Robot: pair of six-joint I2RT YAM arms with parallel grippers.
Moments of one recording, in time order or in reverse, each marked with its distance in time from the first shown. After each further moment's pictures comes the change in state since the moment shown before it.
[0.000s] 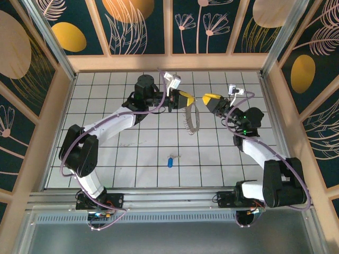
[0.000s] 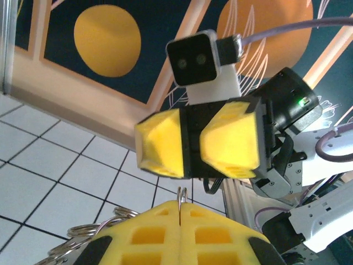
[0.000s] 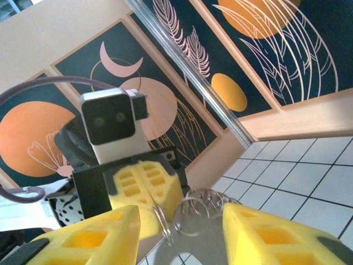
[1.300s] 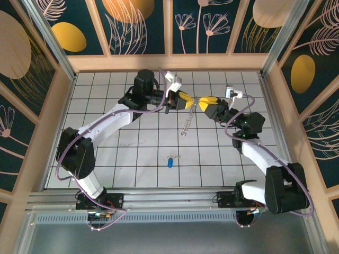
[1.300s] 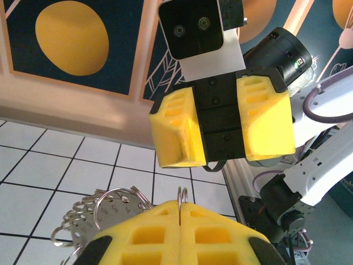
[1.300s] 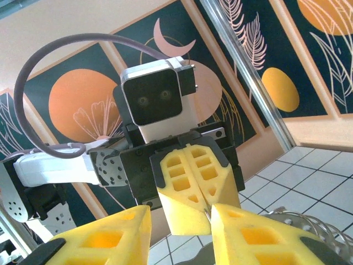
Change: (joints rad) left arm 0.001 -0.004 0.092 -0.228 0.113 0.262; right arm 0.059 -0.028 0.014 0.141 -0.106 0.029
